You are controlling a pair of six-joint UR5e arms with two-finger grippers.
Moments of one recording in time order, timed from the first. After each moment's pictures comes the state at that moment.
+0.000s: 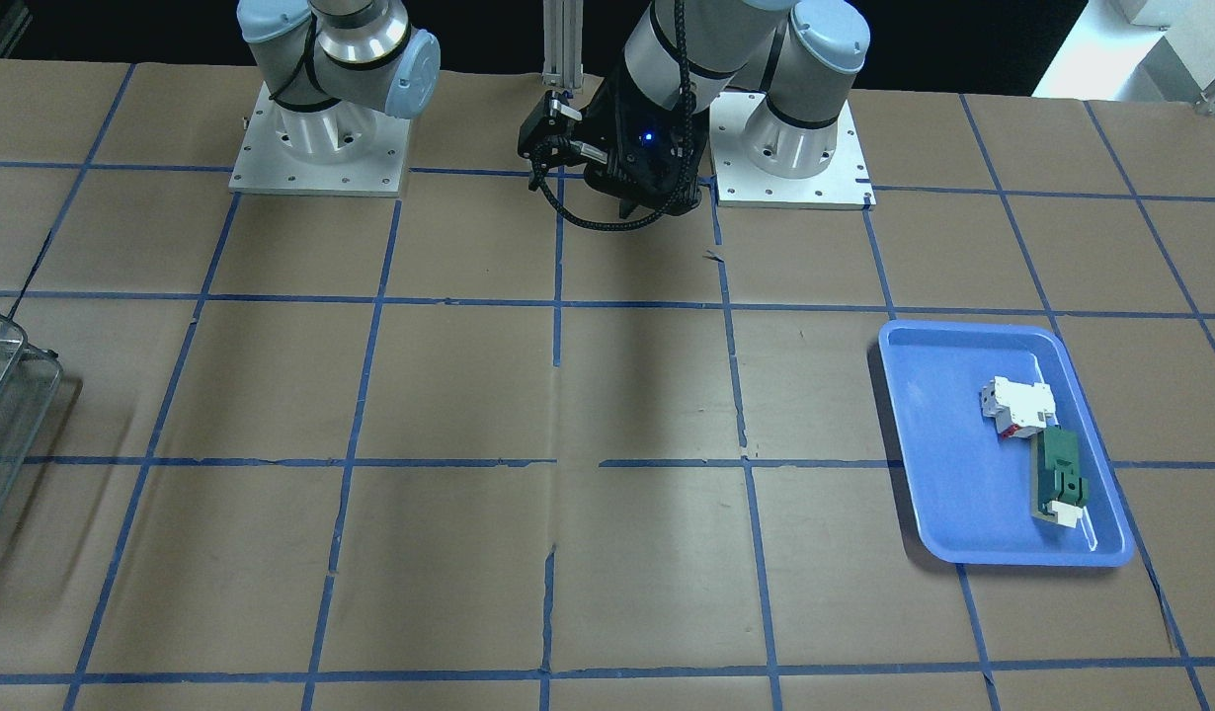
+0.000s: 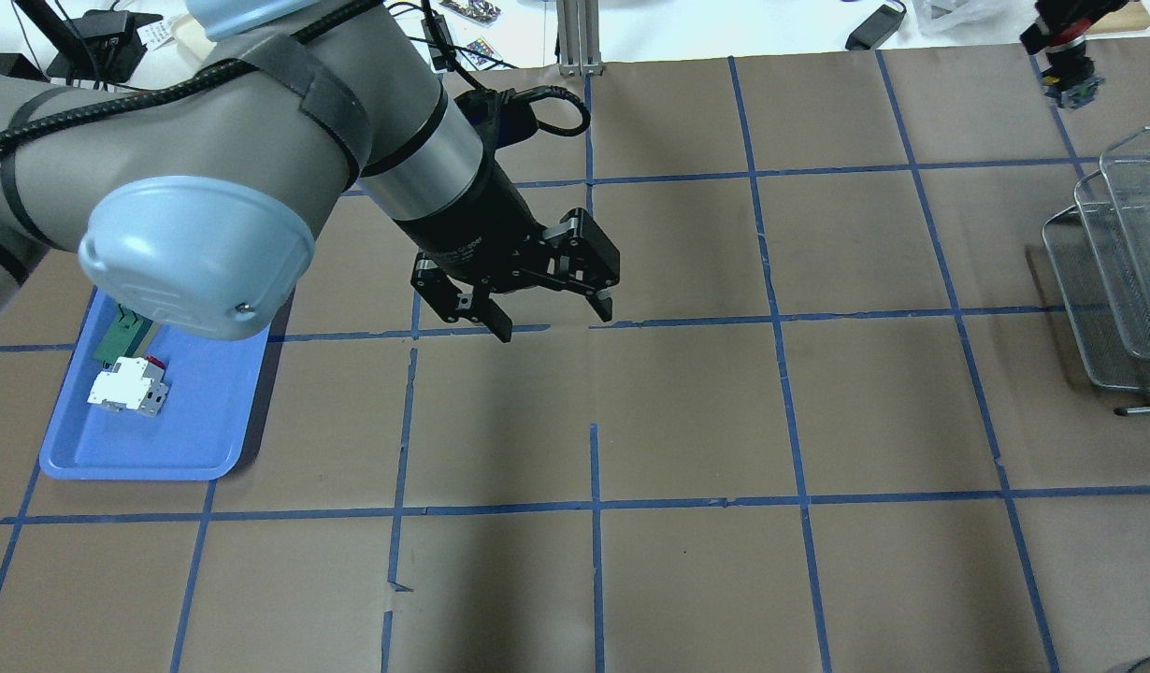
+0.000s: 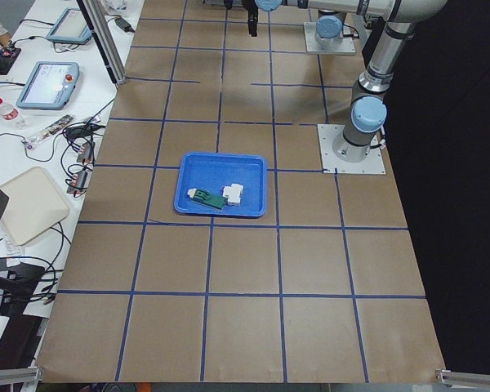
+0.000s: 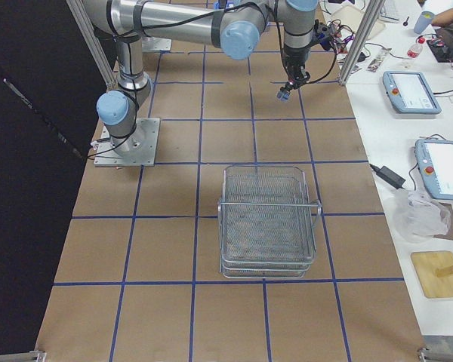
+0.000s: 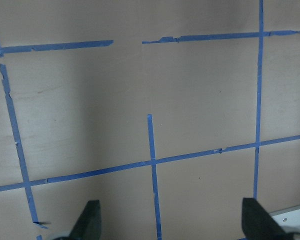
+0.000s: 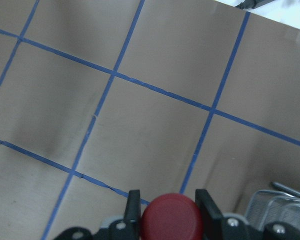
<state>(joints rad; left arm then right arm) -1.83 -1.60 -1.65 -1.54 1.12 -0.22 1.15 -1.35 1.27 -1.66 -1.35 -0.82</state>
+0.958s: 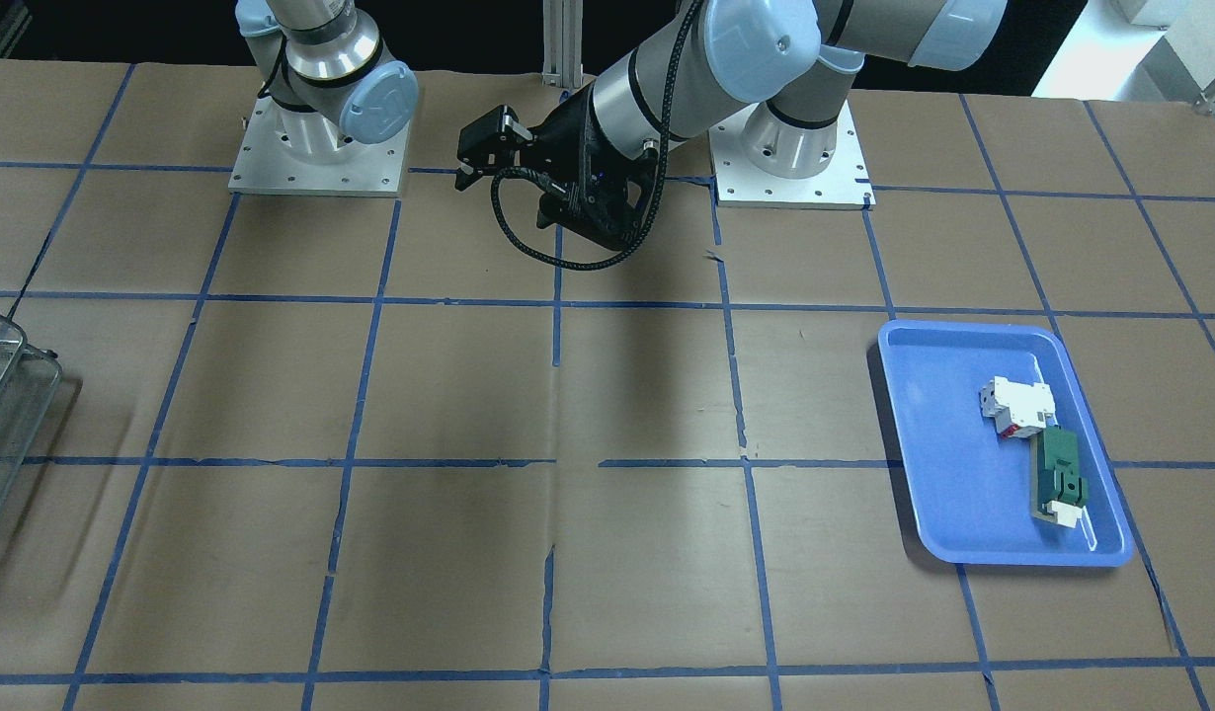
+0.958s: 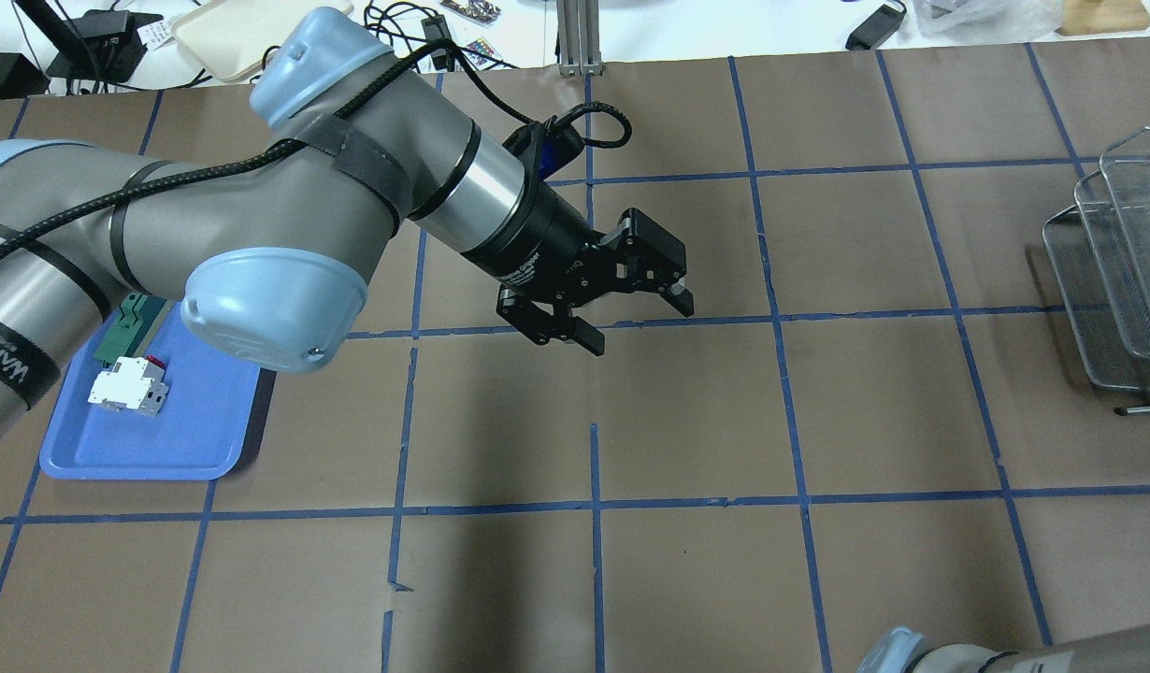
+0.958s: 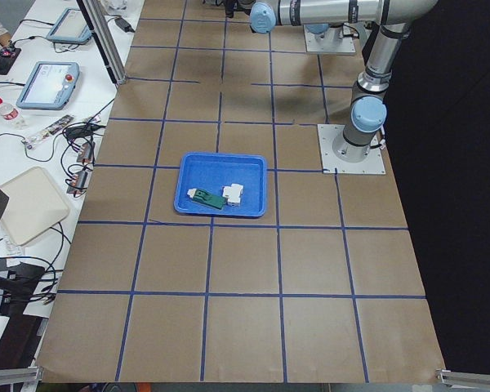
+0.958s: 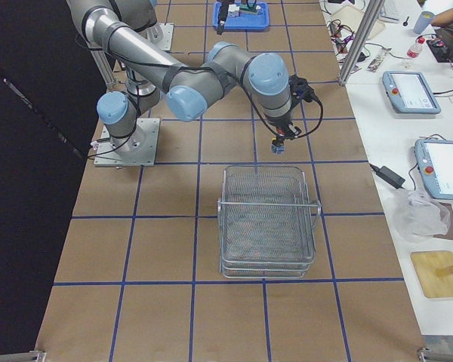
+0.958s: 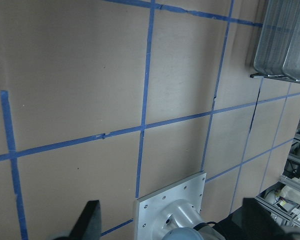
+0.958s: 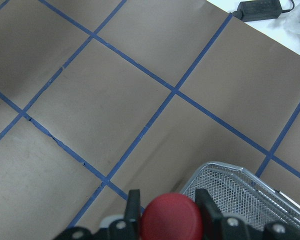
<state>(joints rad) -1.83 -1.63 -1.74 -1.36 0.86 -0.25 0.83 -1.38 1.44 -1.69 -1.14 -1.40</state>
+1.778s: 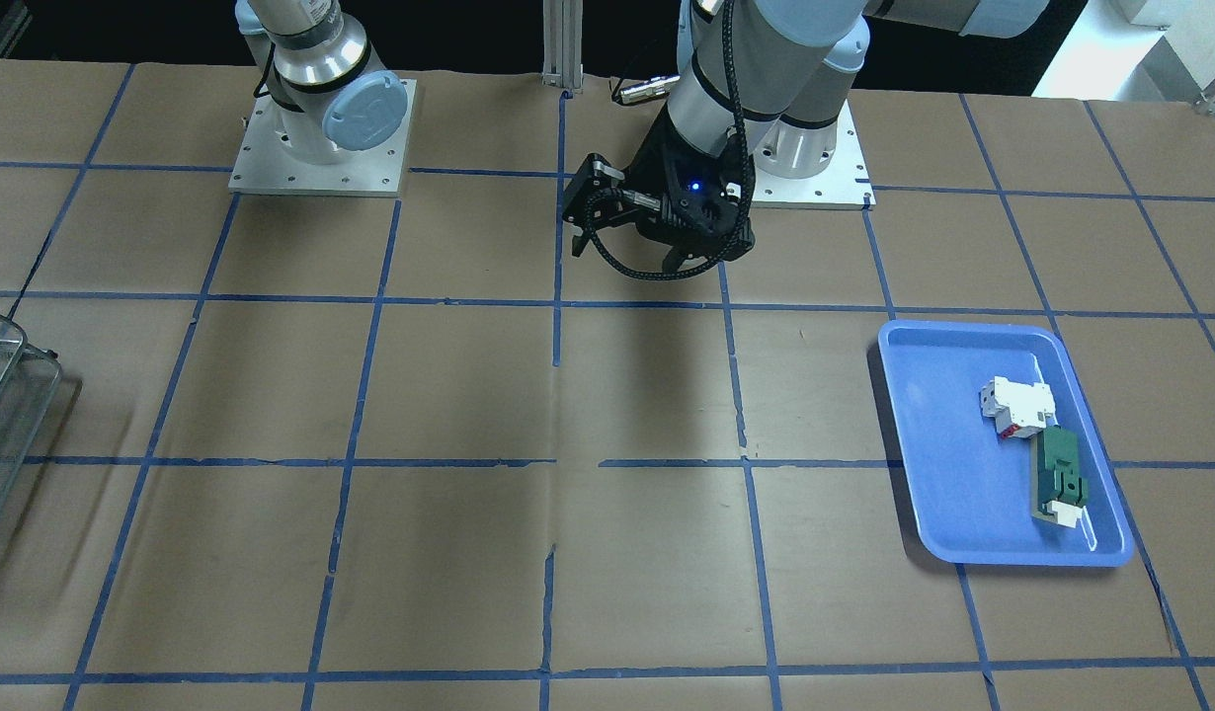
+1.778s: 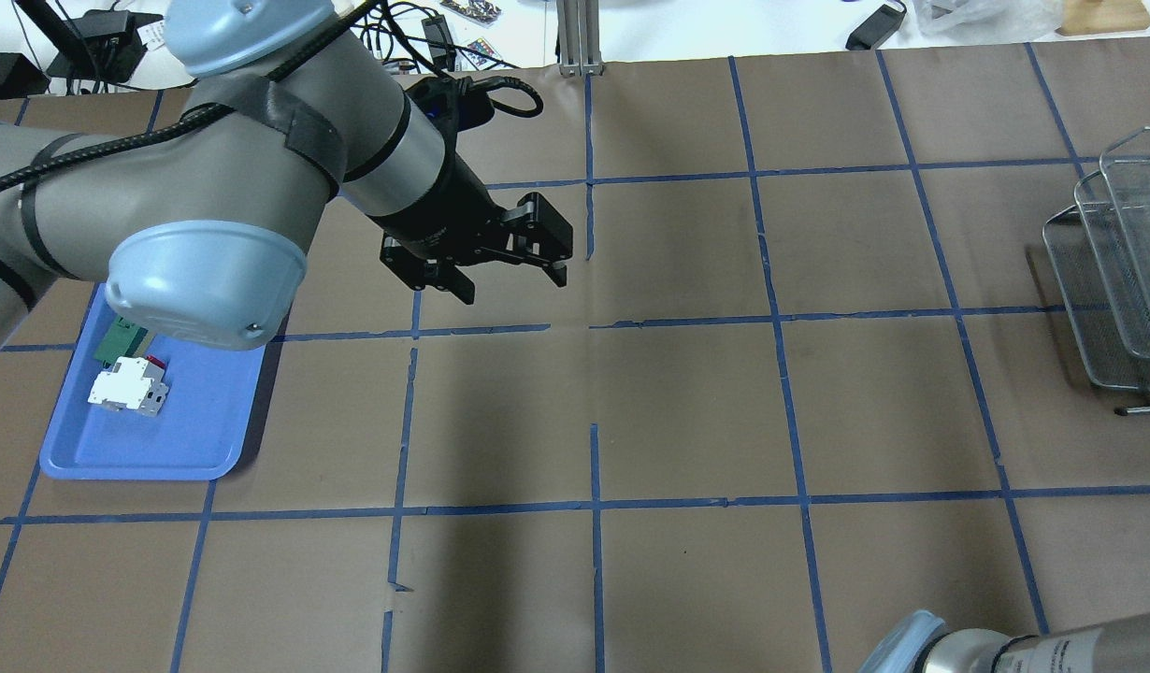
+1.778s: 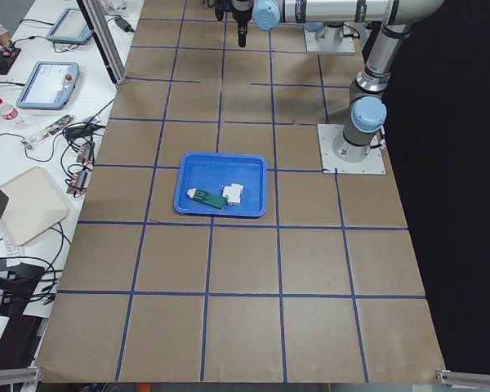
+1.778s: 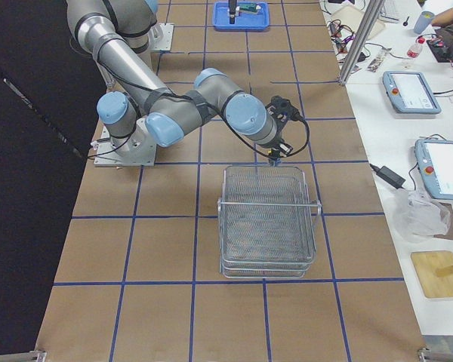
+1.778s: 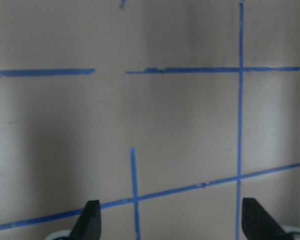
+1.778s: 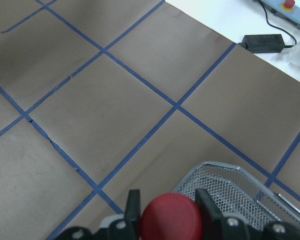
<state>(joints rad) -1.76 -1.58 -1.72 -1.32 1.32 -0.17 0.72 -1.37 1.52 -1.70 -0.97 -1.60</state>
